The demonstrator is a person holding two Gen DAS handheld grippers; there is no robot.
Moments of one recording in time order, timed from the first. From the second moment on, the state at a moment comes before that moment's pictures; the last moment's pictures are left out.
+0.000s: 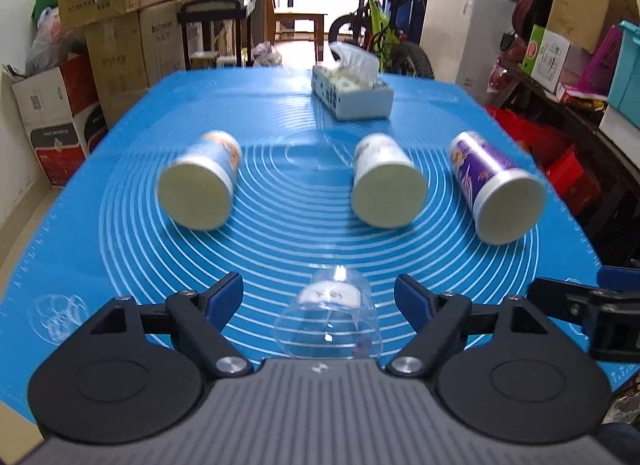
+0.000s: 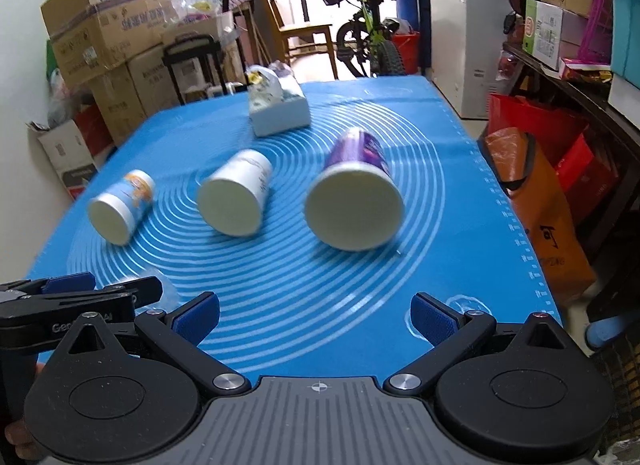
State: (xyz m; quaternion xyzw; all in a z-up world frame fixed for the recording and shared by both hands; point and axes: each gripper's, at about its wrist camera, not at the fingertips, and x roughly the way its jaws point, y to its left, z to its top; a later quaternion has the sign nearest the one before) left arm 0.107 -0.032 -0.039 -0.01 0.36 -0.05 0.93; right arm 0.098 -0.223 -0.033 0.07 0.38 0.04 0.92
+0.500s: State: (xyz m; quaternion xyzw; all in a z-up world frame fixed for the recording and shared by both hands) left arm 0.108 0.053 -0.033 -0.01 0.37 0.04 0.93; right arm 0.150 -0.150 -0.012 0.06 0.47 0.09 0.88
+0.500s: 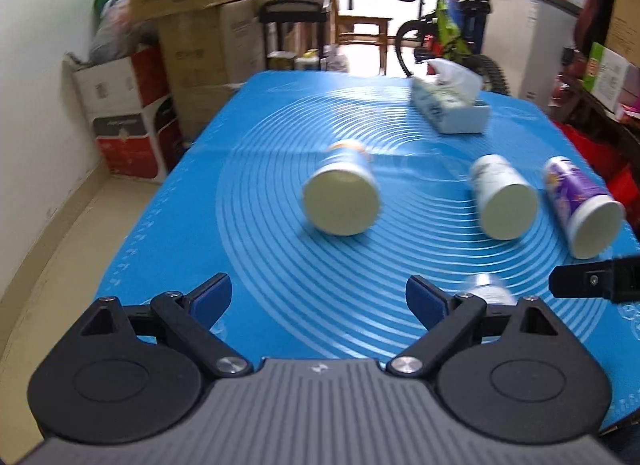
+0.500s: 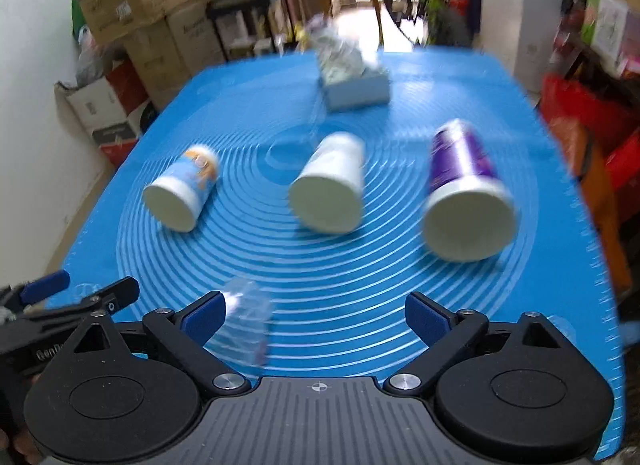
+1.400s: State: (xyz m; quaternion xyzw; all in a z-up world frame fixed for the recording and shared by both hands) left arm 0.109 0.070 -0.052 -0.02 0.38 0.04 0.92; right arm 0.220 -0.121 -0.074 0.24 0.61 0.10 0.75
